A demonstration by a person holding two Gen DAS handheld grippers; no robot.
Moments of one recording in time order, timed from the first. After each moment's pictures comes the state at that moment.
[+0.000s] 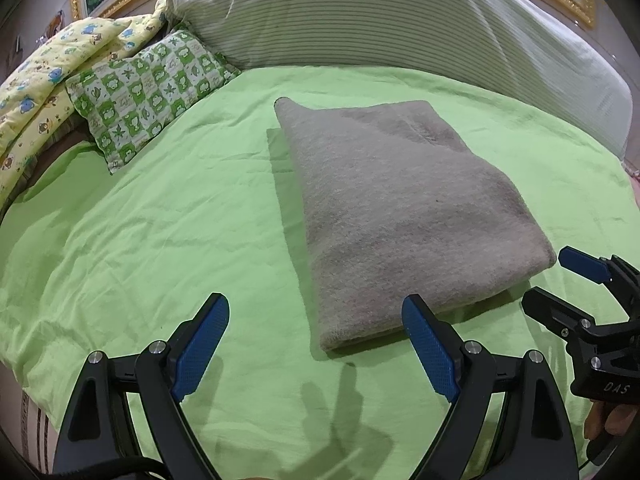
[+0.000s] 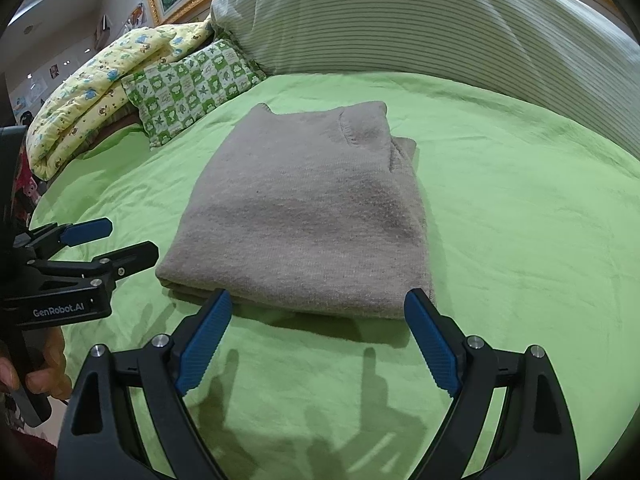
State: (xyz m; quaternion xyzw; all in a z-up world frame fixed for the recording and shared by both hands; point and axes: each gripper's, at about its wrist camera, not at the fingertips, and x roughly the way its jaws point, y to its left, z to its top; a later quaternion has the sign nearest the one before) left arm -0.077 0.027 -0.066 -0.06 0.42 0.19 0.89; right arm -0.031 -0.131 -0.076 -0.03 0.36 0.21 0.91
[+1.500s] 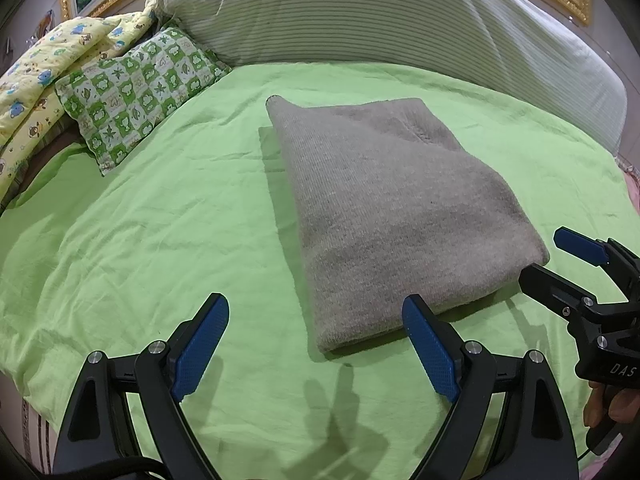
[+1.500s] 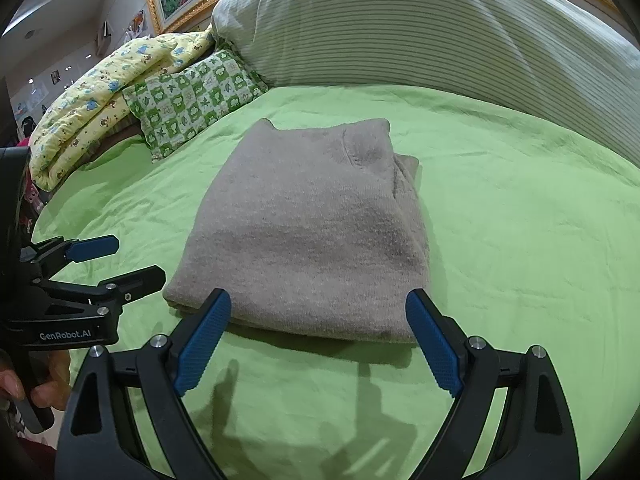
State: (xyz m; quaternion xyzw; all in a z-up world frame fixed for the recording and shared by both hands) left arm -0.073 0.033 -0.062 -0.06 0.43 0.17 0.88; right arm -0.025 -0.126 -0.064 -0.03 0.35 0.21 0.91
